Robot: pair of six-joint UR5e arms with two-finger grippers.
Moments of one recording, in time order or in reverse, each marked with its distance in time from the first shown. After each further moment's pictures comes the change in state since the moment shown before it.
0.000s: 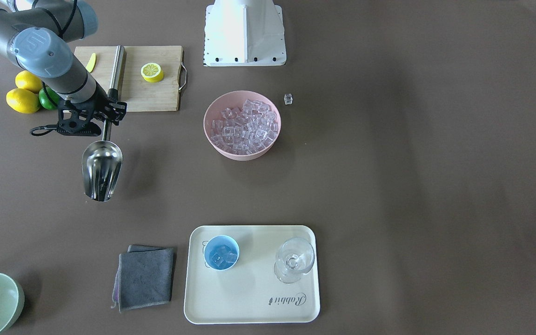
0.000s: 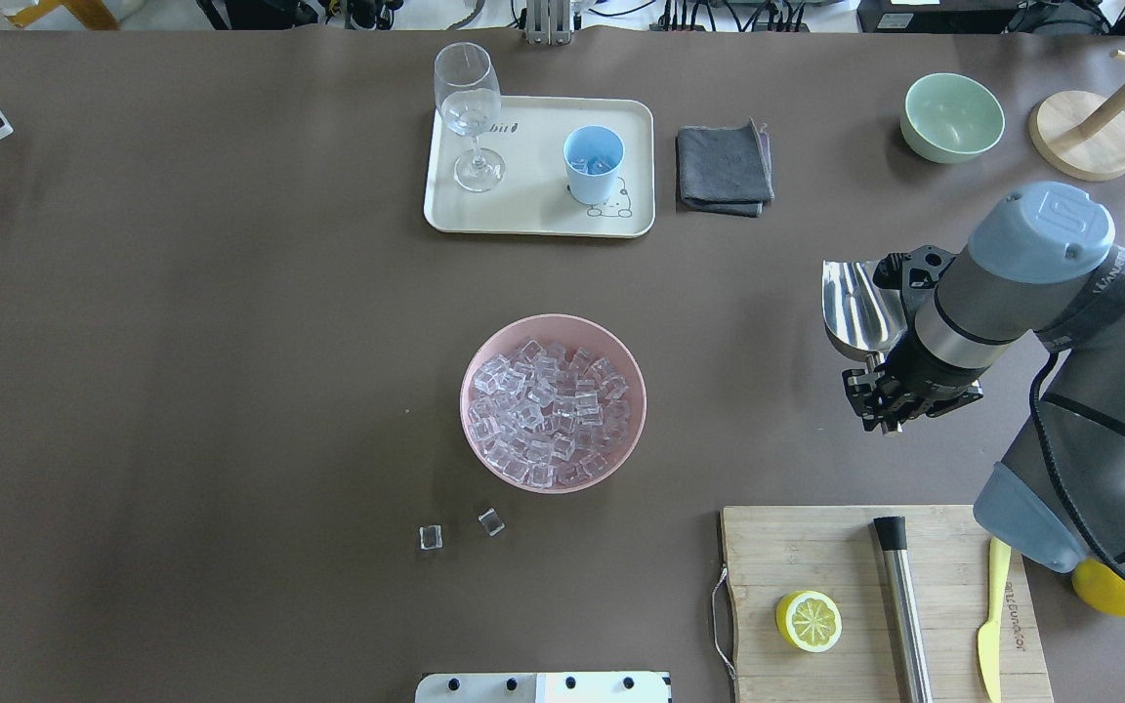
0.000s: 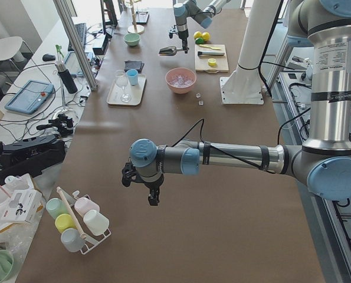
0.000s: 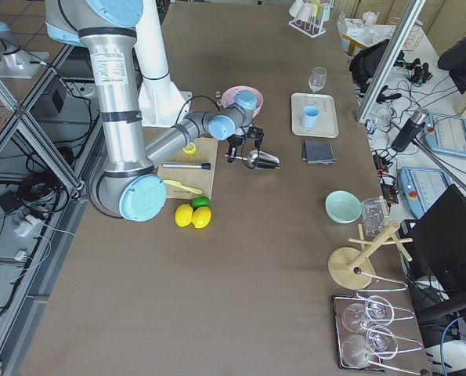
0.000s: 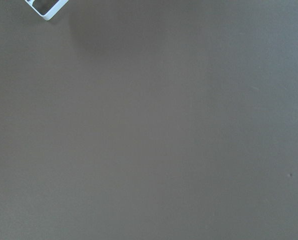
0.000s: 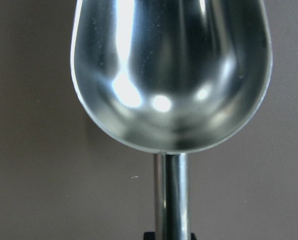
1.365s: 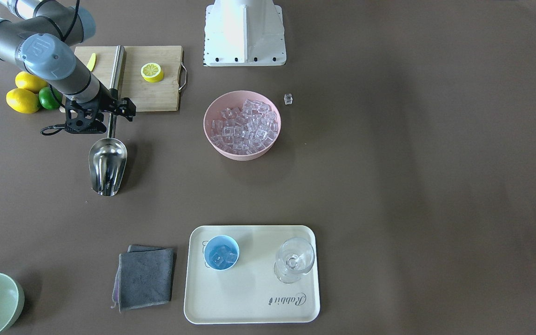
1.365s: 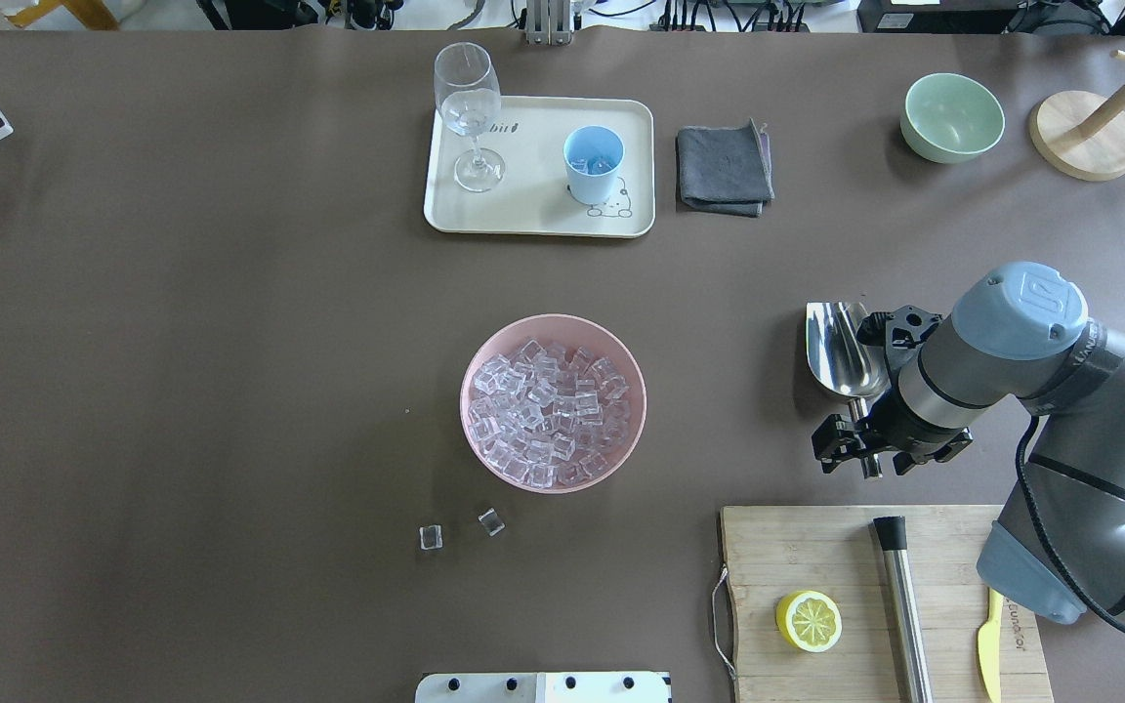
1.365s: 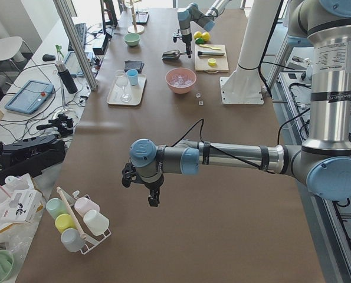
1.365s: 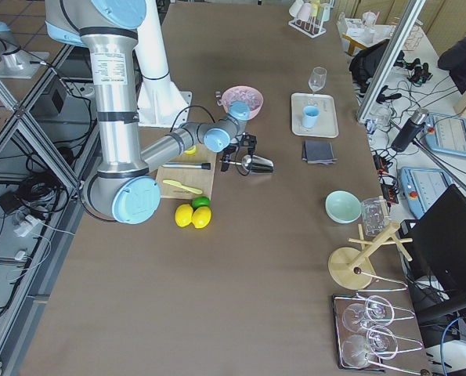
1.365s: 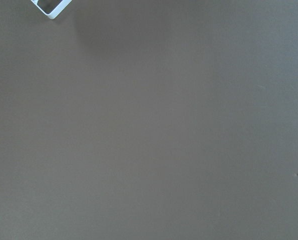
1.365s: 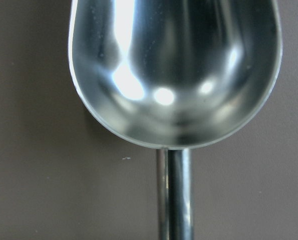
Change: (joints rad) left arm 0.003 -0.001 0.002 0.006 0.015 0.002; right arm -0.052 -0.060 -0.043 0.167 0.010 0.048
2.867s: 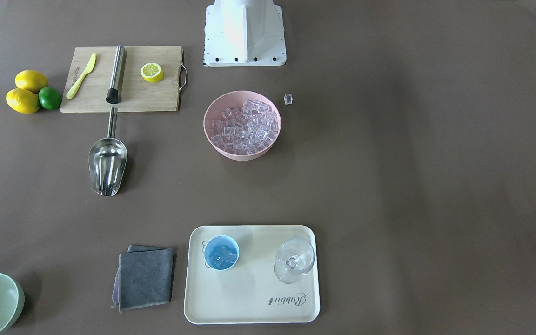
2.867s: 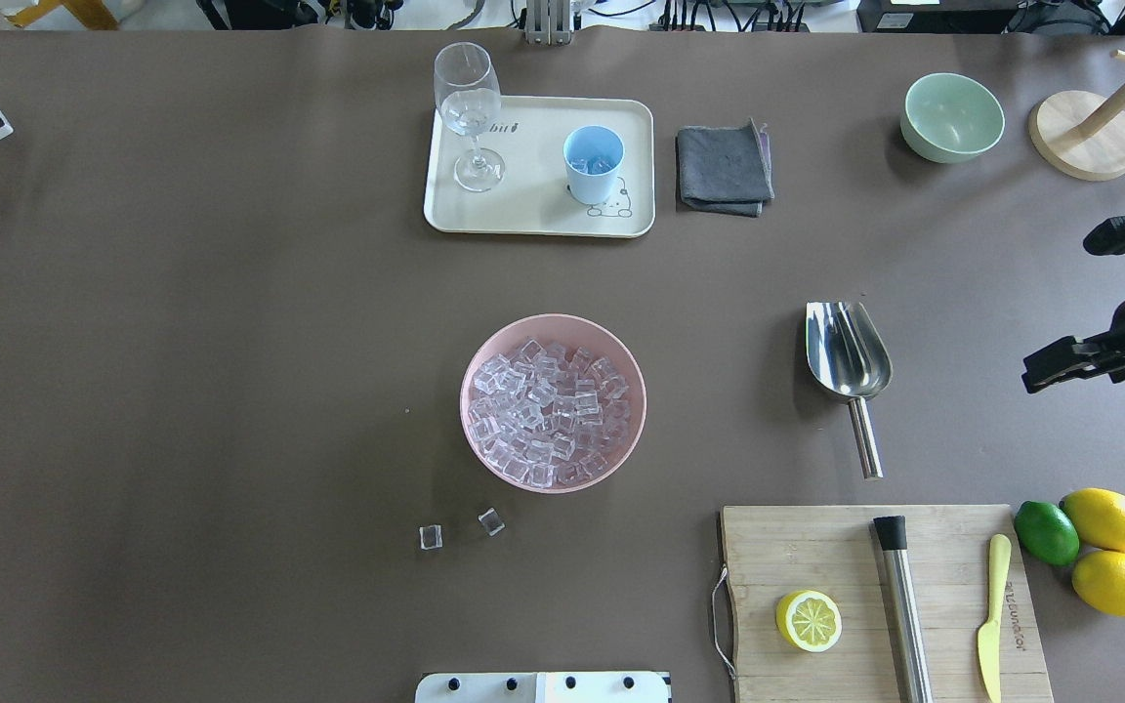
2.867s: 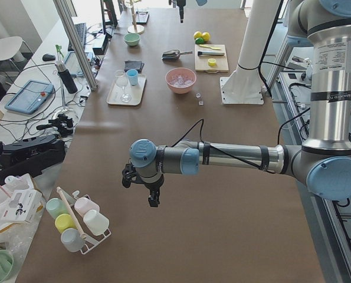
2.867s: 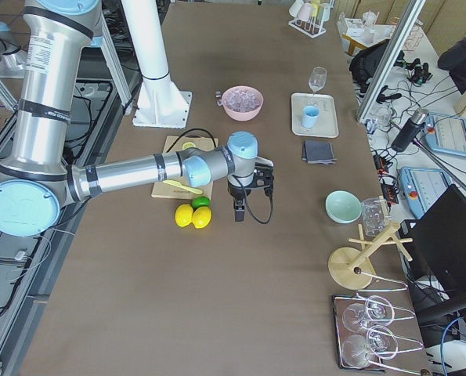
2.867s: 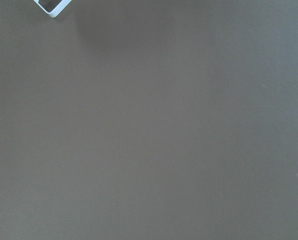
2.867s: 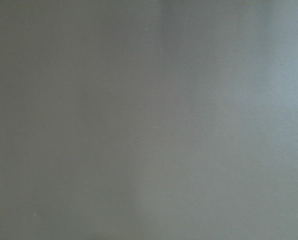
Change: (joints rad) left arm 0.002 0.000 0.003 0.000 0.003 0.000; right arm 0.540 -0.305 0.073 -0.043 0.064 -0.659
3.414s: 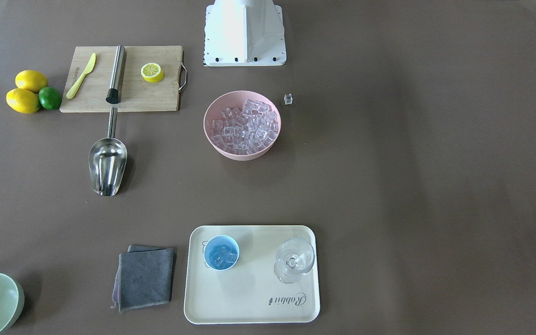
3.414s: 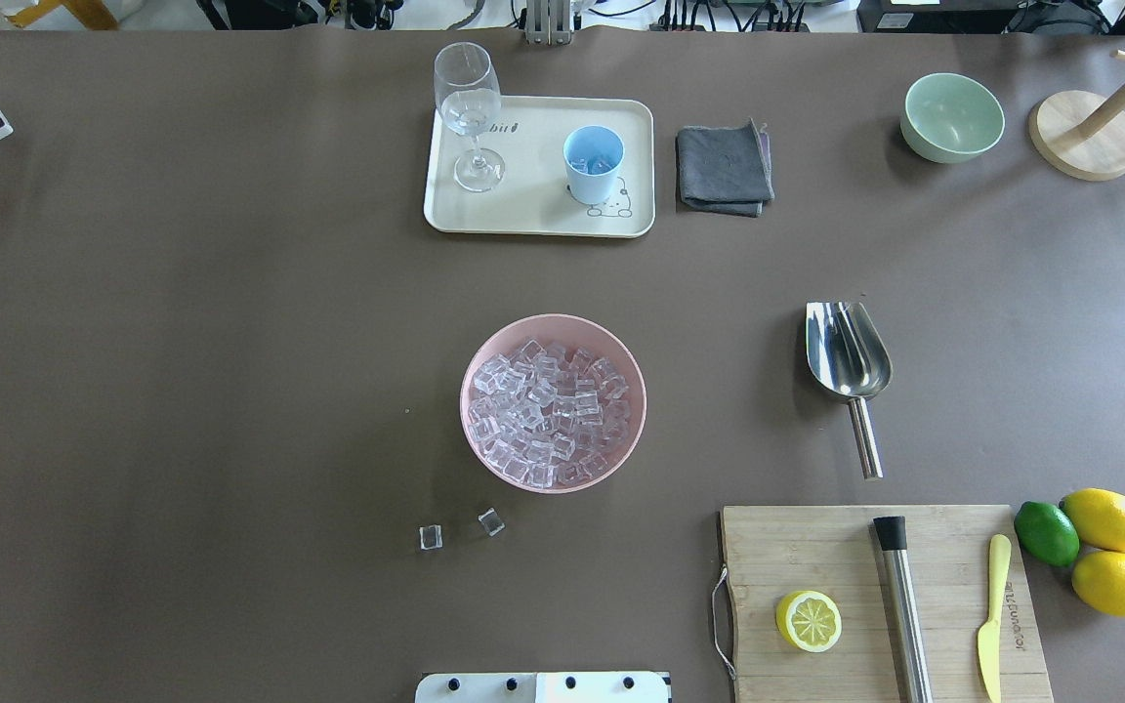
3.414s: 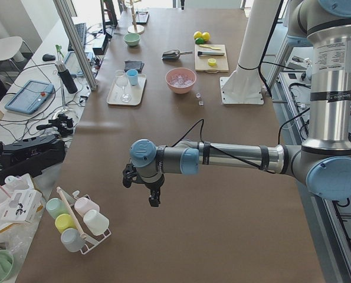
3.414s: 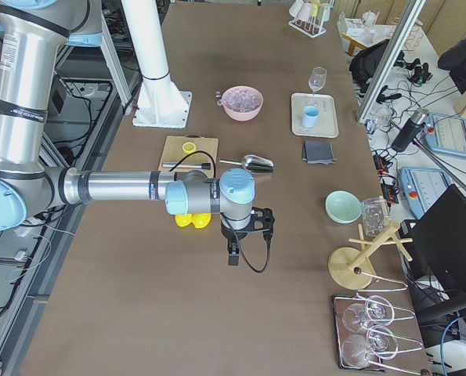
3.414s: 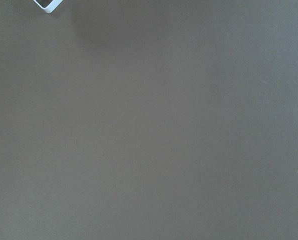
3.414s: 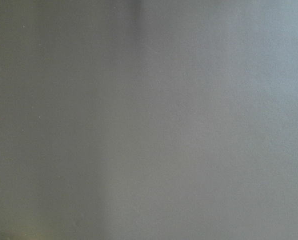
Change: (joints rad) left arm 0.009 0.001 0.001 0.001 0.000 0.000; right arm 0.311 -0.023 -0.120 -0.115 0.040 -0.336
